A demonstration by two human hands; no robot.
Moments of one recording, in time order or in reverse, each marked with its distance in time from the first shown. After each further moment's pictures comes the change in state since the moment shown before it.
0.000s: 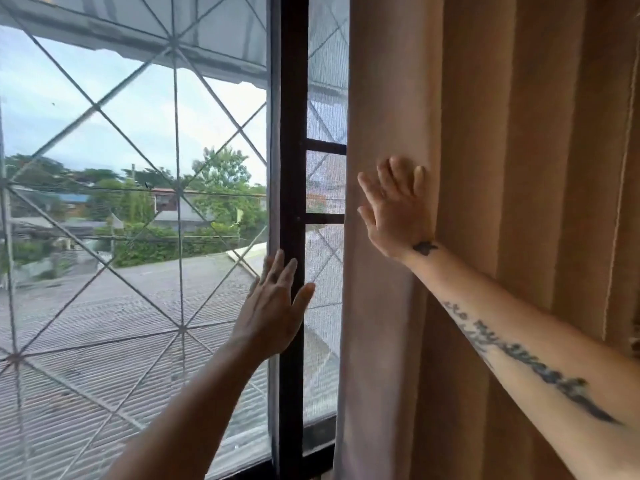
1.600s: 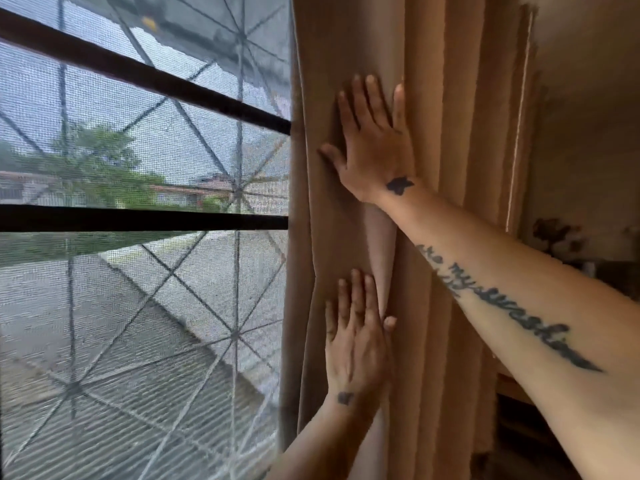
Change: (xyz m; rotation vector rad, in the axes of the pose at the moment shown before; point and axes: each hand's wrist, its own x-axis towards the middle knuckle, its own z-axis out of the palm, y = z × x) left_hand 0.109 0.189 0.284 -0.173 -0.008 0.191; right_hand 0.066 0.207 0.072 -0.392 0.045 0.014
